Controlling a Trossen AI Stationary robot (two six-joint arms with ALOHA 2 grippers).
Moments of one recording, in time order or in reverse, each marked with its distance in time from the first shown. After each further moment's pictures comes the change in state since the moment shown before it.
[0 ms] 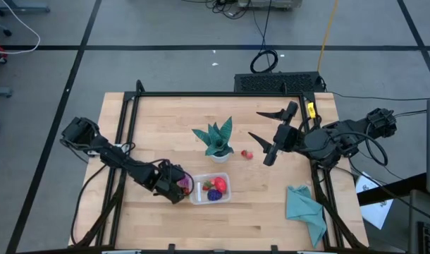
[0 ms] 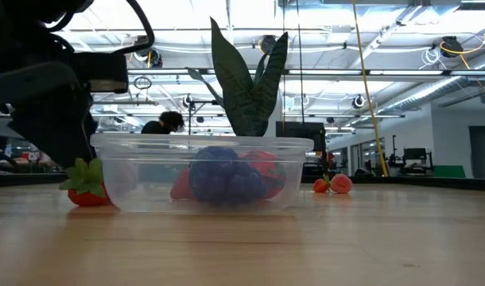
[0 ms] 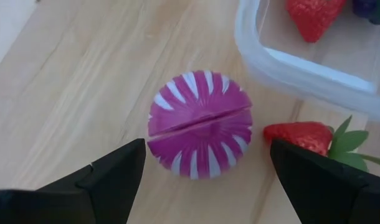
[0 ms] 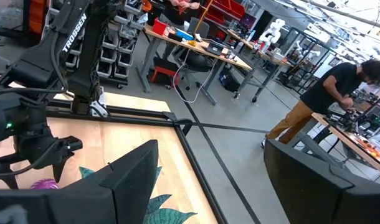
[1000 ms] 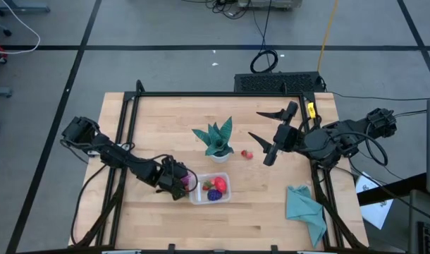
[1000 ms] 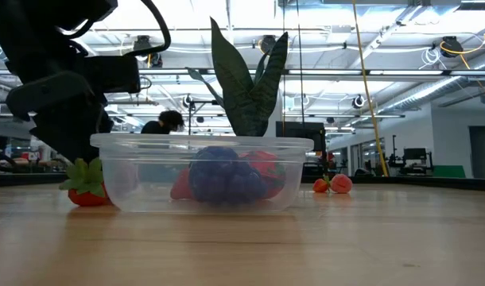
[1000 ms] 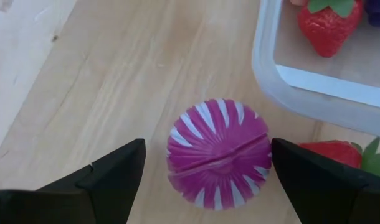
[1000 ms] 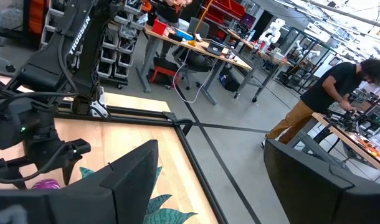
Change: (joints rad) left arm 0.058 0.000 0.000 0.019 -0.005 0.145; right arm 0.000 0.000 0.000 0.000 0.000 0.003
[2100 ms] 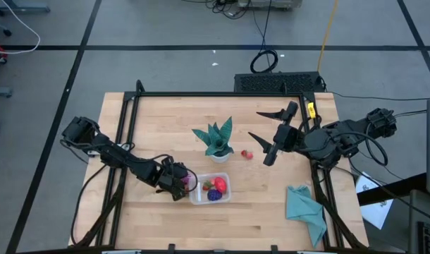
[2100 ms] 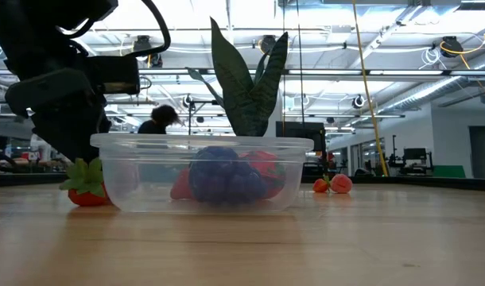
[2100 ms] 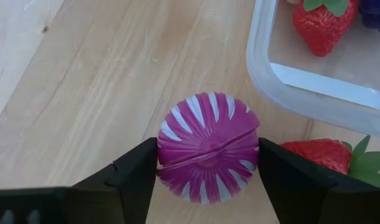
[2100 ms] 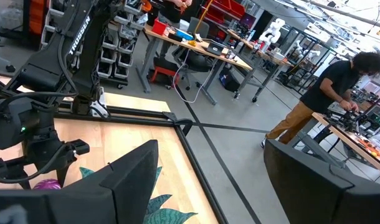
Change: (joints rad) left arm 0.000 0.000 0.000 0.003 0.025 -0.027; right arm 0.000 0.000 0.000 0.000 0.000 0.001
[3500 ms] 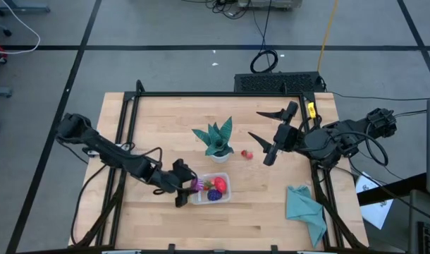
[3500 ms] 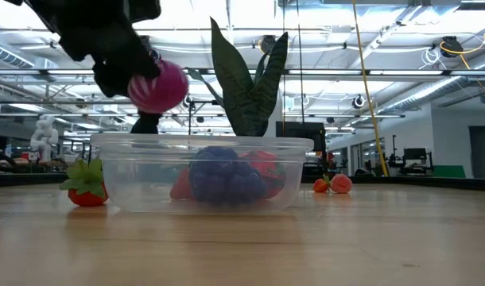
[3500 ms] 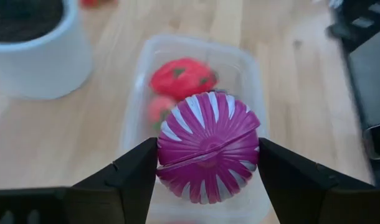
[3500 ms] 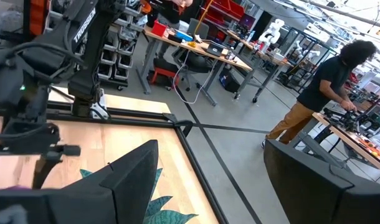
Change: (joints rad) left arm -0.013 -0.112 0.061 0.259 0.062 0.166; right arm 0.000 0.000 0.000 0.008 0.000 0.000
